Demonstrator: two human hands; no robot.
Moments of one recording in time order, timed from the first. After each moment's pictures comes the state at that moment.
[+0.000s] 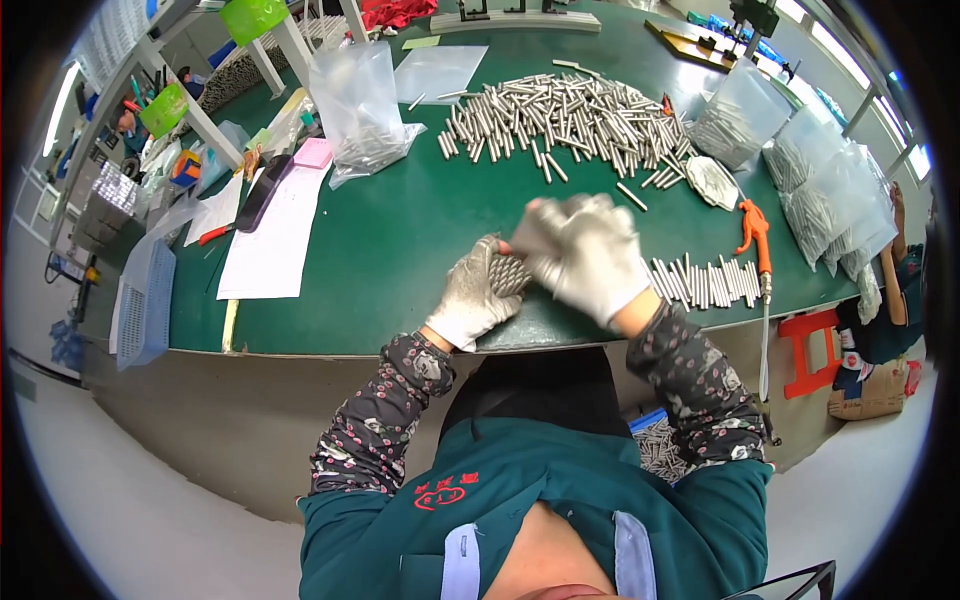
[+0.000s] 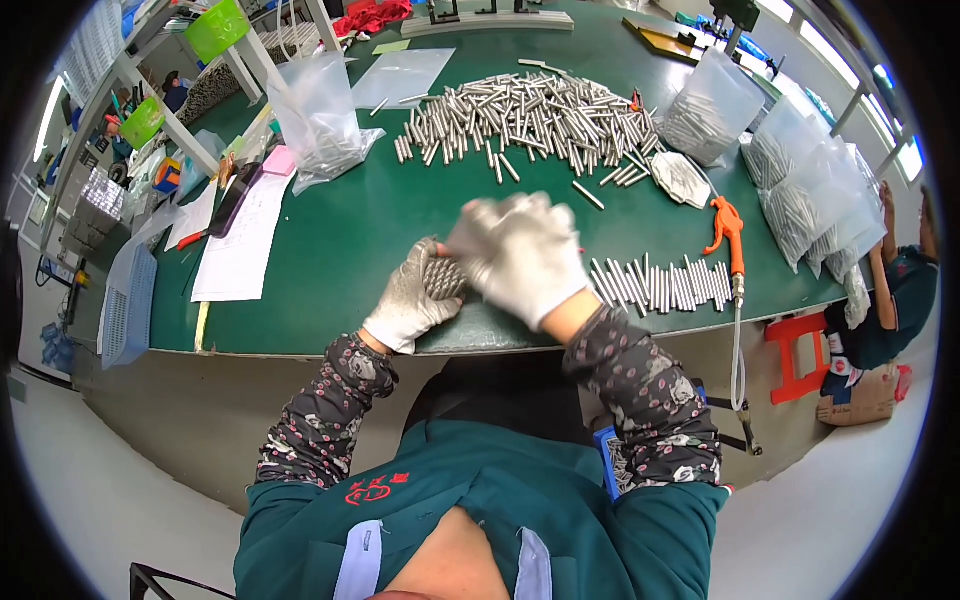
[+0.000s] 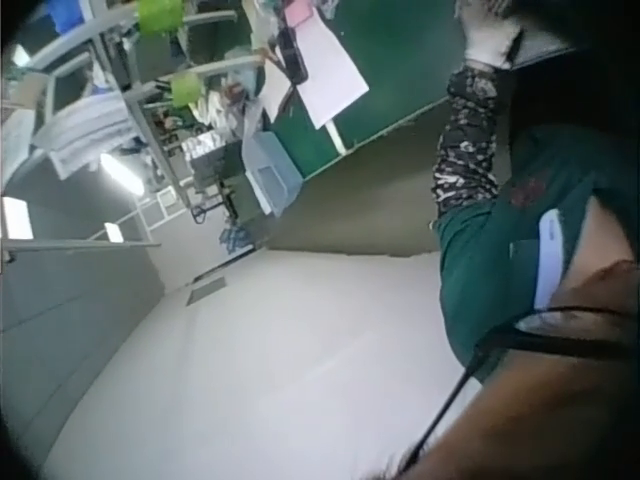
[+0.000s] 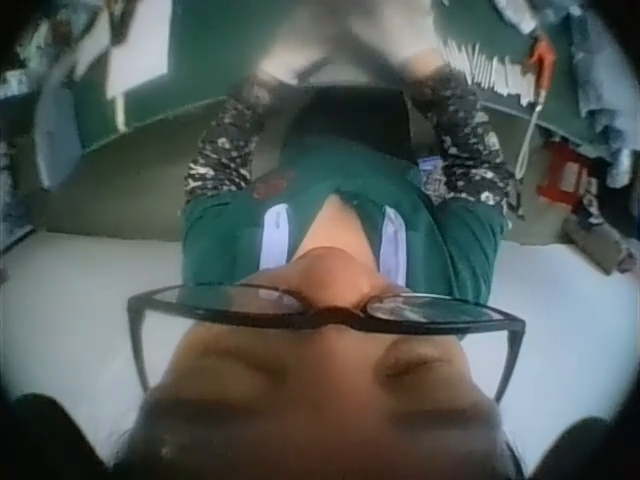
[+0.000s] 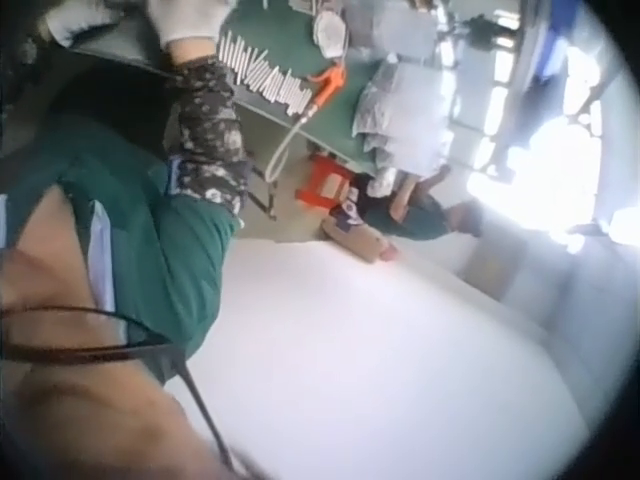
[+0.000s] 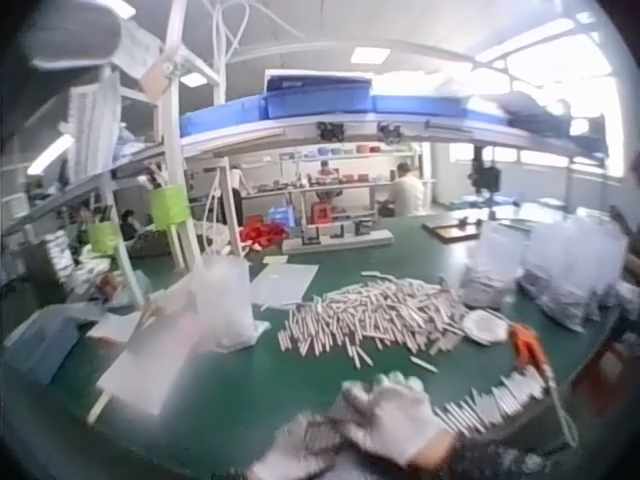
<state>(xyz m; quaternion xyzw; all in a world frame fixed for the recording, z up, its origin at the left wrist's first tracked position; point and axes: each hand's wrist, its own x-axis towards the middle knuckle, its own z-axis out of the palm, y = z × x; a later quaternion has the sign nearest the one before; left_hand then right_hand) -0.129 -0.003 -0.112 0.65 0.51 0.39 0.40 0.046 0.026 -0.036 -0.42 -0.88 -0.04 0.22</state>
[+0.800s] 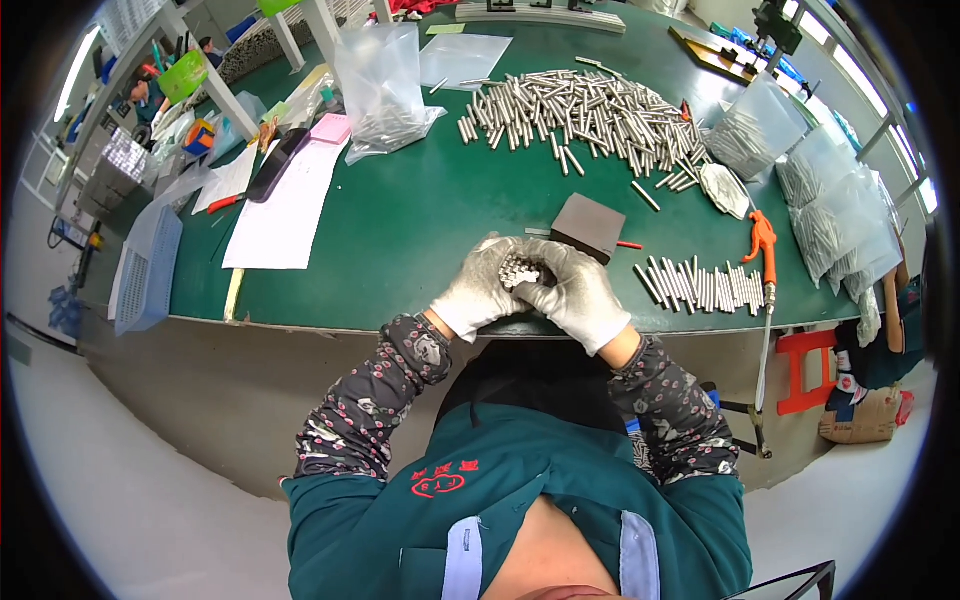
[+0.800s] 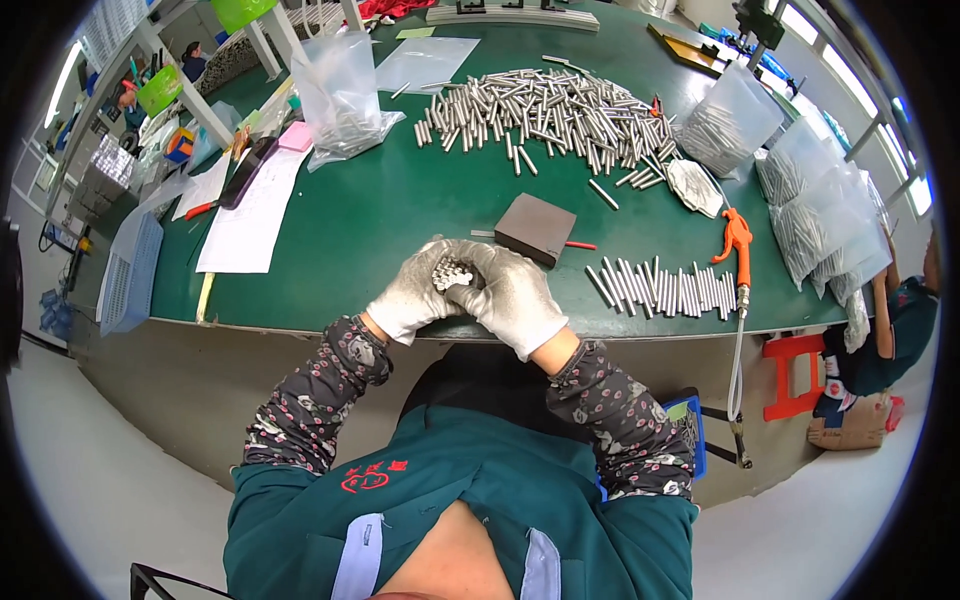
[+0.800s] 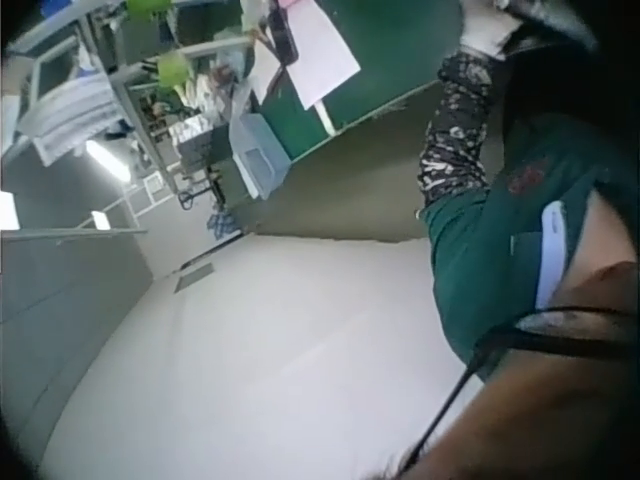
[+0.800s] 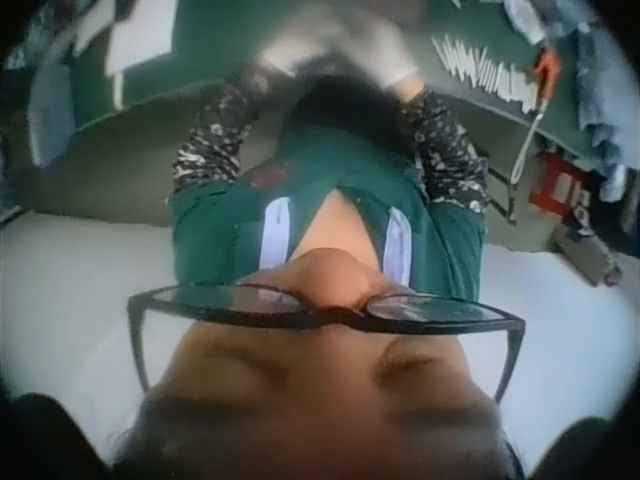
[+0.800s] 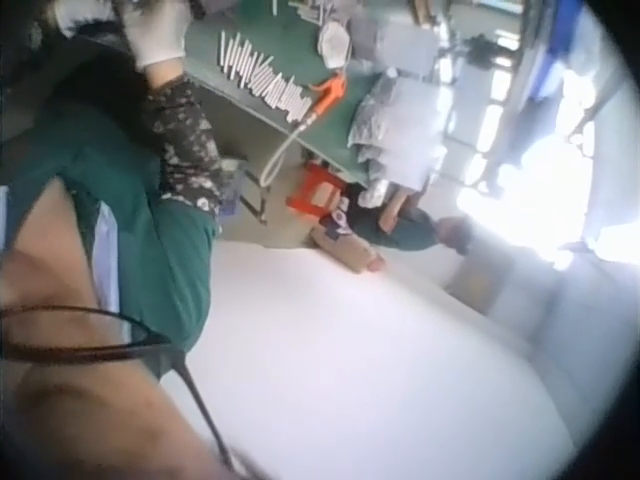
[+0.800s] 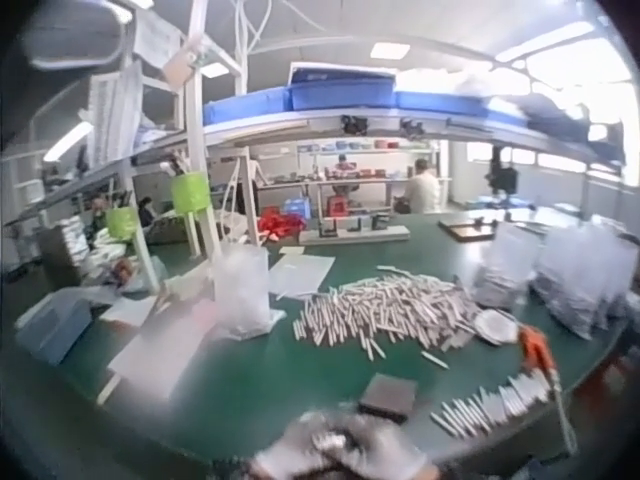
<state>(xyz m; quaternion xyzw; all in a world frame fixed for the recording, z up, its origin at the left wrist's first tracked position) -0.133 -0.008 -0.117 0.70 0.47 0.40 0.35 0.029 0.000 -0.075 -0.37 -0.82 0.29 0.32</state>
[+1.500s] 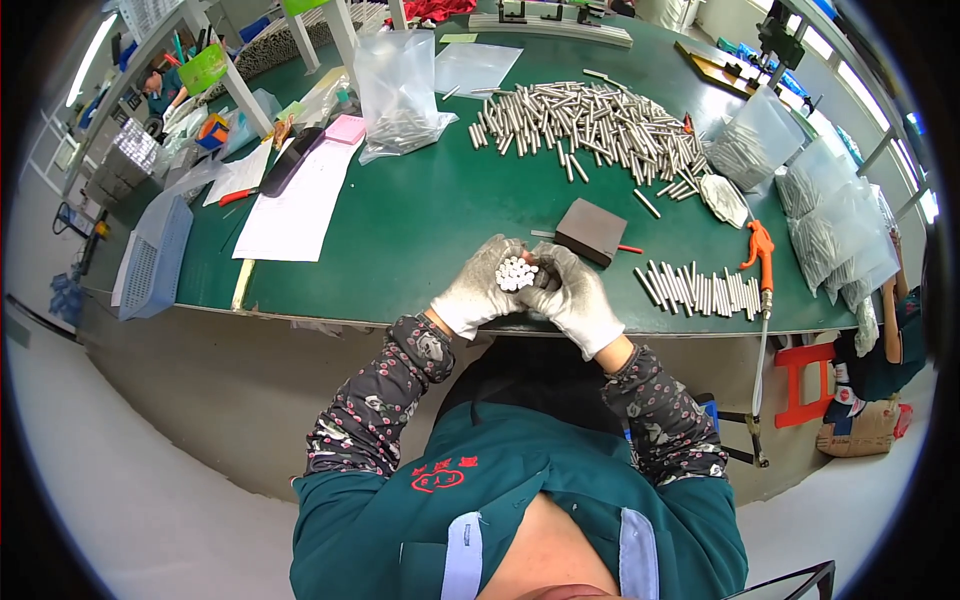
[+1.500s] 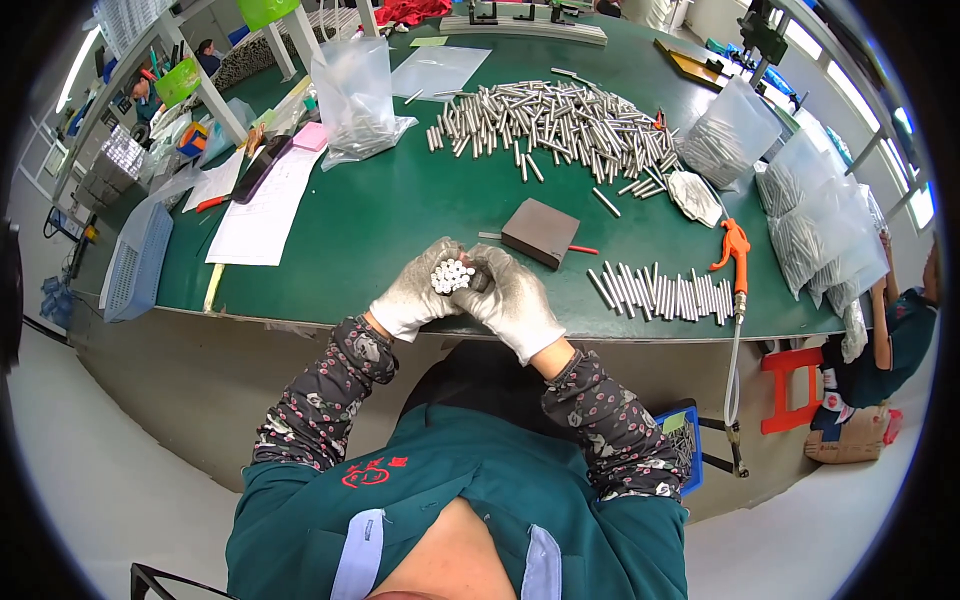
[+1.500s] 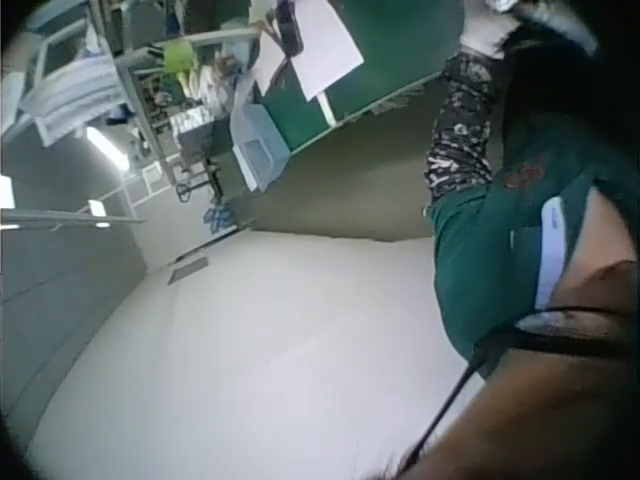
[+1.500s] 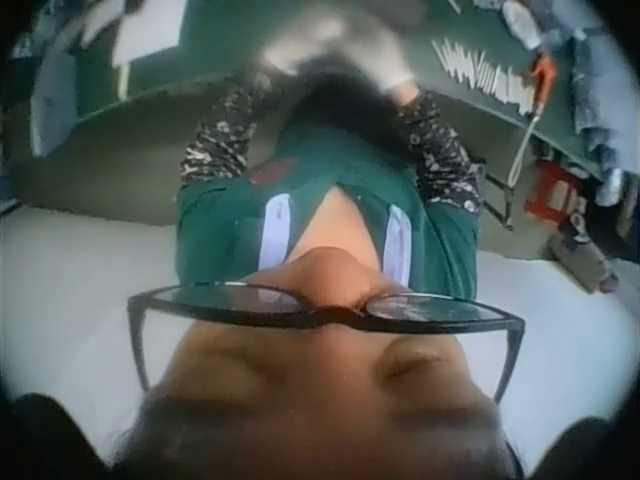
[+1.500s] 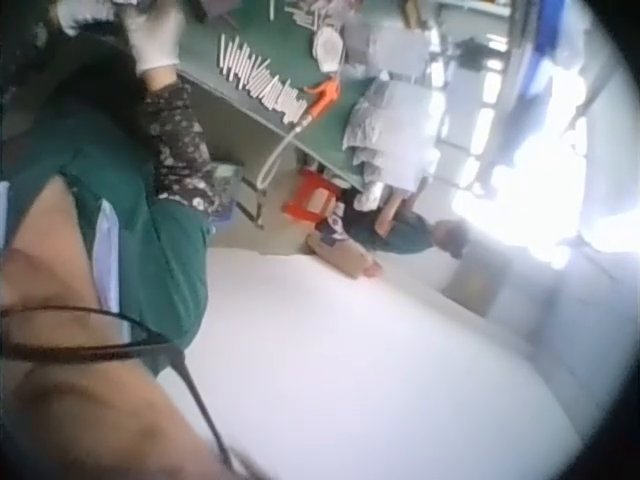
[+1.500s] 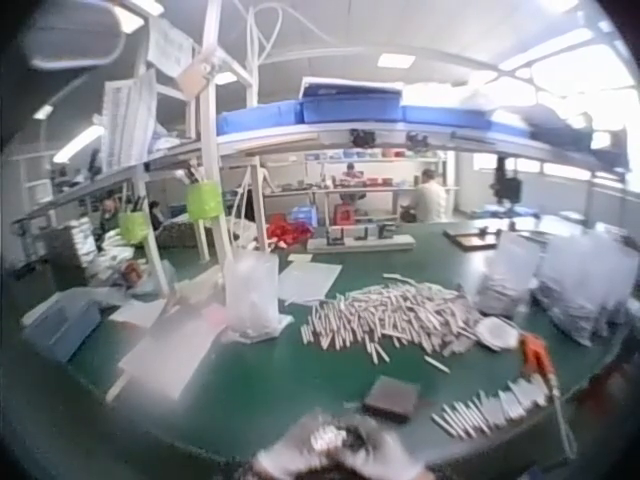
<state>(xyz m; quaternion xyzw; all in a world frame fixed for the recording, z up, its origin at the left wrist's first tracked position) -0.143 -0.007 -0.138 0.64 0.39 0.45 0.49 0.027 0.000 -0.111 -0.39 -0.73 0.42 0.37</state>
